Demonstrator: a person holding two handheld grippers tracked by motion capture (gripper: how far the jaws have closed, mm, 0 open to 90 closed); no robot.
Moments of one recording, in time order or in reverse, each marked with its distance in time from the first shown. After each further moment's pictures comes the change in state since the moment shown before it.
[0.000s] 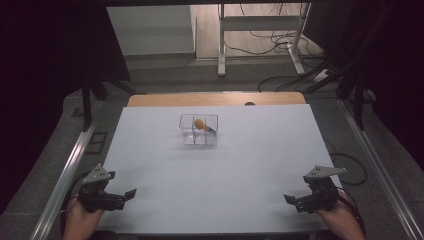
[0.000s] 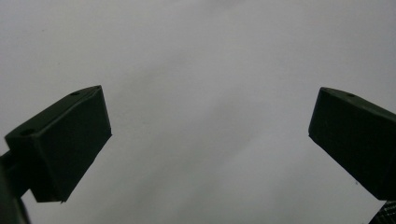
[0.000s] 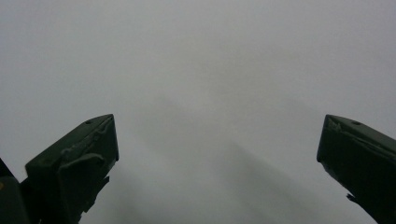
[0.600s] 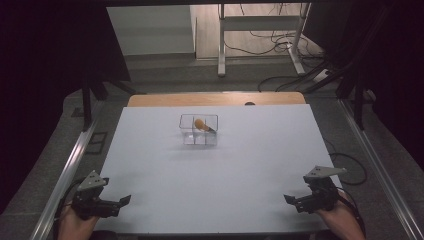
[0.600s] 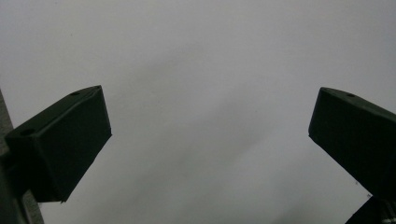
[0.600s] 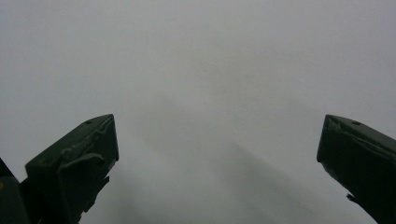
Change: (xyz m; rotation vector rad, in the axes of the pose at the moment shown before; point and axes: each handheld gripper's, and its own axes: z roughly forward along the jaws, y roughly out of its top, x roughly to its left) left arm -0.001 -0.017 -0.009 0.030 0.034 -0.012; right arm 0.000 0.000 0.000 0.001 0.000 -0.002
